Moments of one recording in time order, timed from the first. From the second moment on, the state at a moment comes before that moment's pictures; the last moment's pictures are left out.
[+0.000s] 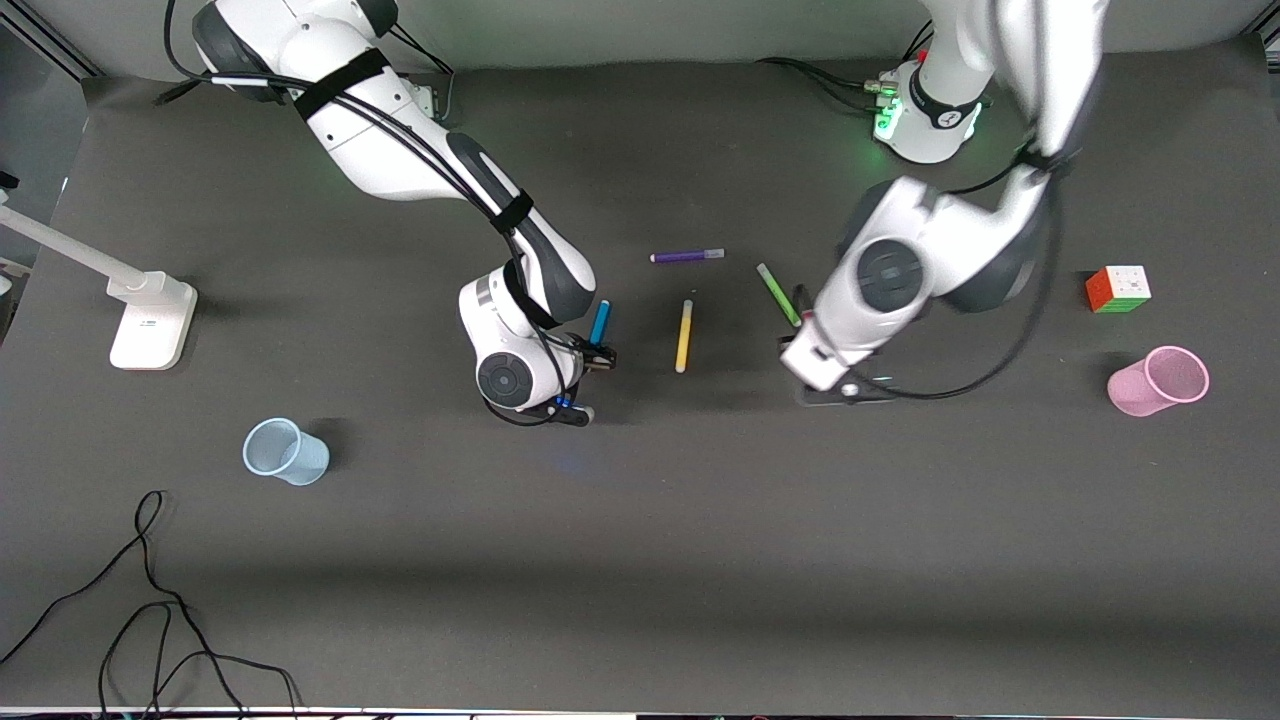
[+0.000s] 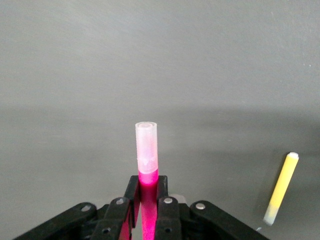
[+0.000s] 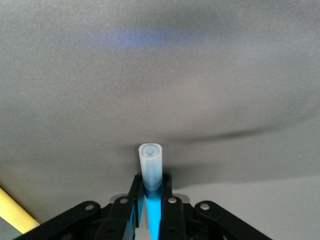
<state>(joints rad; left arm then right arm) -0.21 0.26 -0.24 -1.94 0.03 2.09 -0.50 0.54 0.76 0.06 -1.64 0.40 2.06 0.59</state>
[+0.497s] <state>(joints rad) 0.01 0.06 -0.23 -1.84 0.04 1.80 -0.06 0.52 0.66 0.00 -1.60 0.40 2.01 0.56</state>
